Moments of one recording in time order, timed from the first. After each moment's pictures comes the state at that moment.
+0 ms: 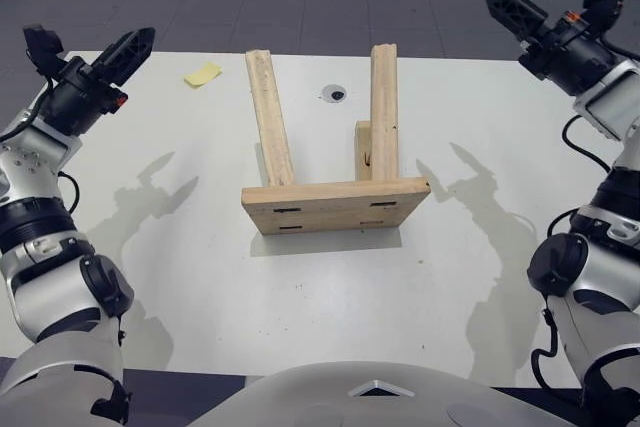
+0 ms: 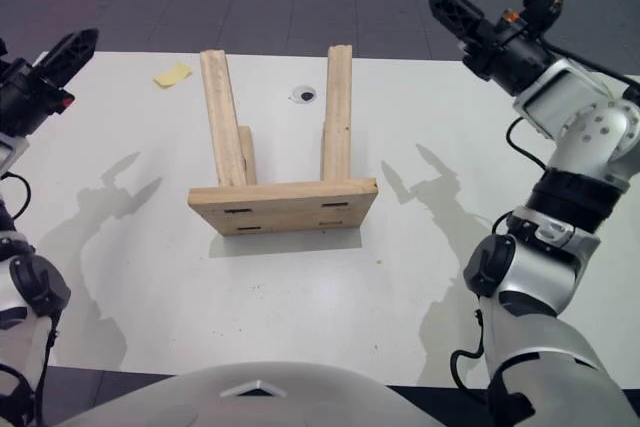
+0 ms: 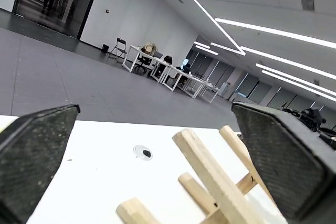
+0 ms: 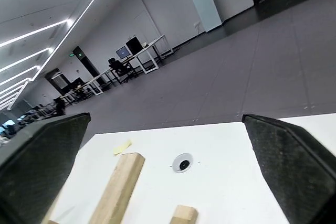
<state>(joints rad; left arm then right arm) -0.58 0.66 0.54 0.45 -0.63 0.68 -1.00 -0.71 -0.51 -0.54 0.14 0.68 0.99 0.47</state>
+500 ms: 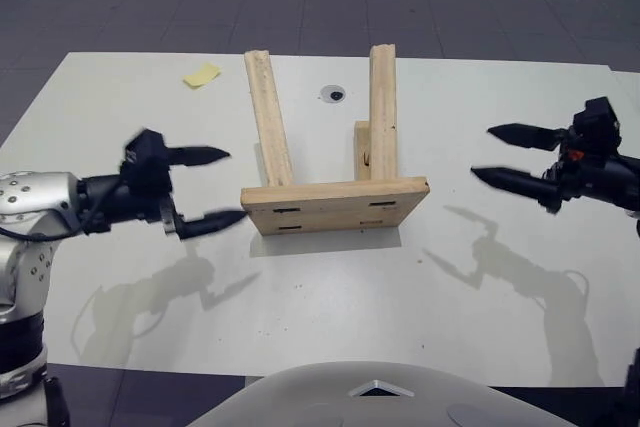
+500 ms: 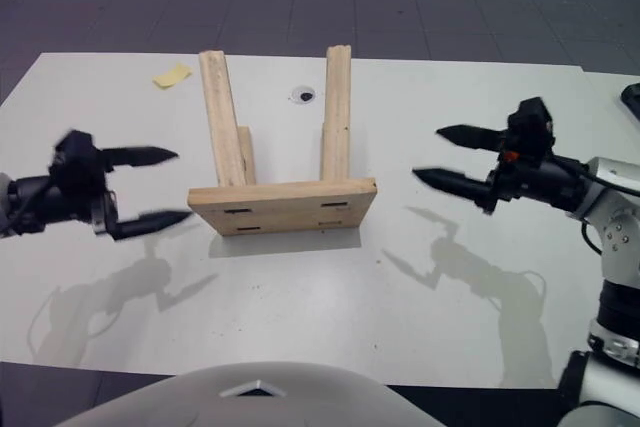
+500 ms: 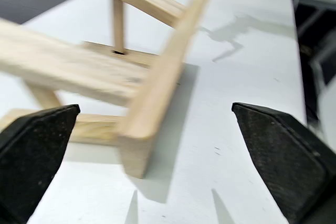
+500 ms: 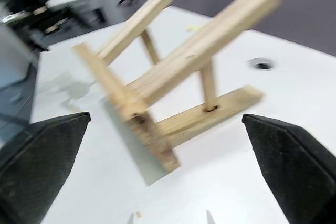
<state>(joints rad) -0.02 0.95 0.25 -0.58 -0.61 0.70 -1.23 -0.18 -0.95 -0.28 -0.26 0.67 0.78 1.36</state>
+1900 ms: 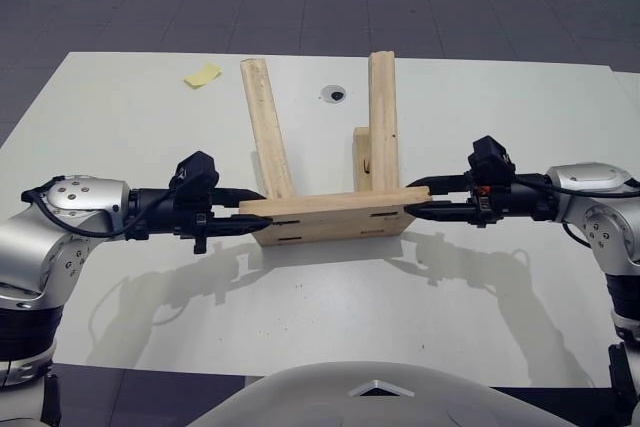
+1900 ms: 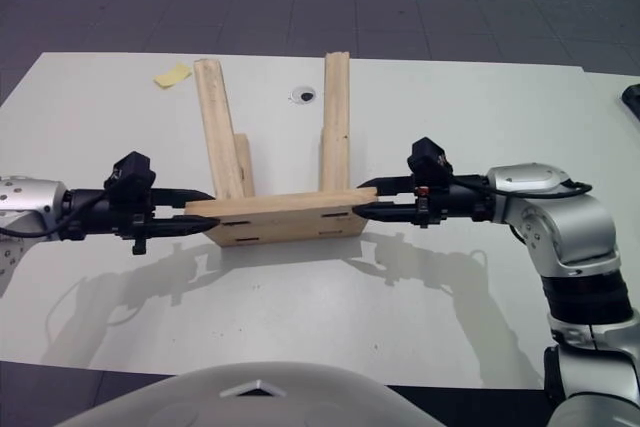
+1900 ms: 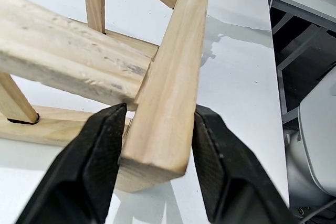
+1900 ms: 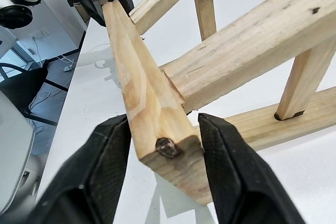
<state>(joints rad) -0.10 0.94 0.08 -0.41 -0.70 0.77 -1.16 -0.25 -0.86 0.01 -0.28 0.66 0.79 1.24</state>
